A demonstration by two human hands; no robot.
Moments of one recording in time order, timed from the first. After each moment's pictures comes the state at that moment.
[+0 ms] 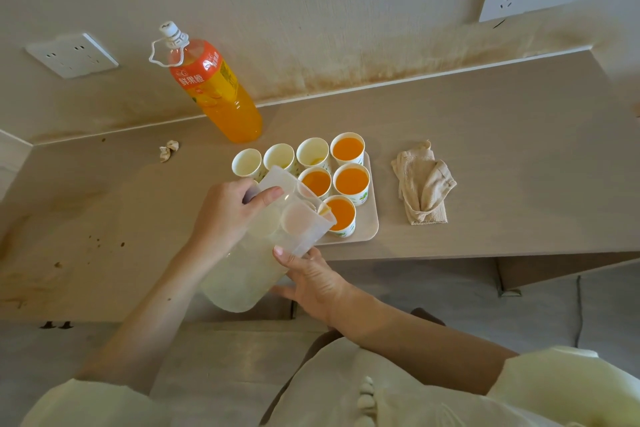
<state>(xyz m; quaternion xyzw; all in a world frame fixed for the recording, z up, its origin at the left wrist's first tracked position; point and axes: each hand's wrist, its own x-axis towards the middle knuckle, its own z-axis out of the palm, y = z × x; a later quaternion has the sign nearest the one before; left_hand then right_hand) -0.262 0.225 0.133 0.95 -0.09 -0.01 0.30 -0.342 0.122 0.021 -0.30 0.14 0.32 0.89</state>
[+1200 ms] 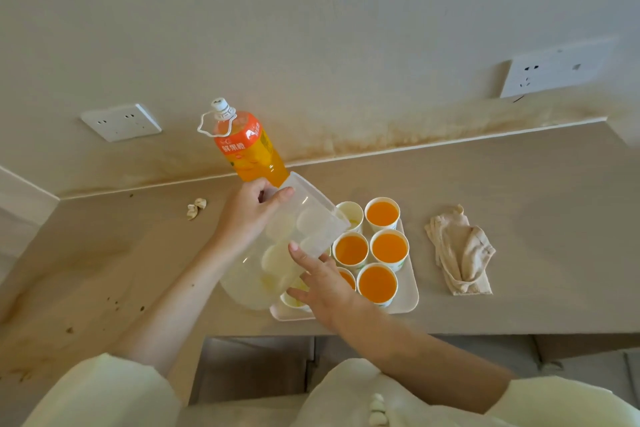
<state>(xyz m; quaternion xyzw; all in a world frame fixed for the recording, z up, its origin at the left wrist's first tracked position) -0.159 0.256 0.163 0.92 -0.09 0.00 0.38 -0.242 0.157 0.053 -0.34 0.19 0.23 0.89</state>
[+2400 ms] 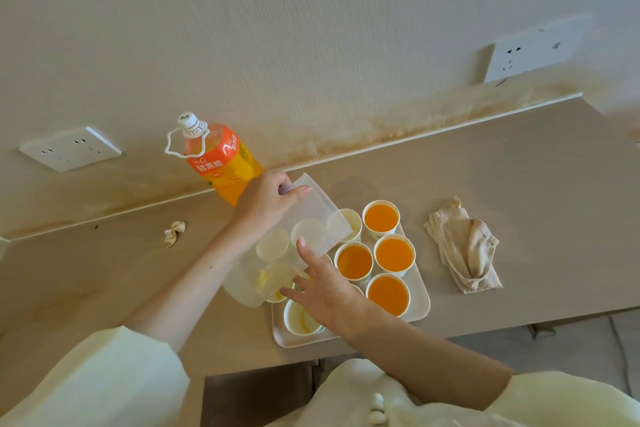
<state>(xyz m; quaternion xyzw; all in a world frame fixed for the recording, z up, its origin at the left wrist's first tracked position) -0.081 0.227 0.142 0.95 -0.17 -0.04 0.27 -0.203 0.159 0.047 -0.23 0.19 0.19 0.94</state>
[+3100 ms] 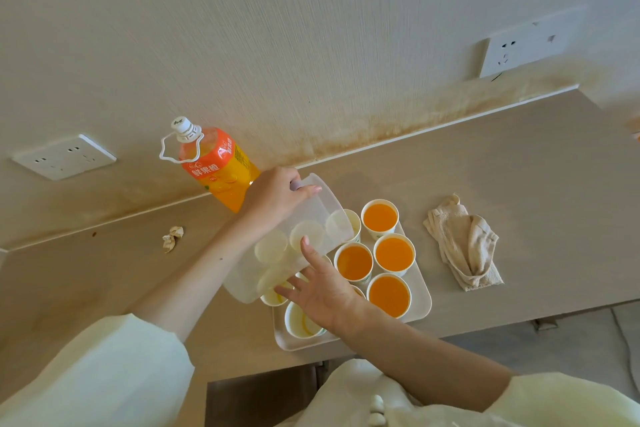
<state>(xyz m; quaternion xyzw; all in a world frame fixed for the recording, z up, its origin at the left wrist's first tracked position) -0.075 0.205 0.149 0.96 -0.20 -0.06 0.17 -0.198 0.164 0.040 -0.18 0.15 0.18 0.96</state>
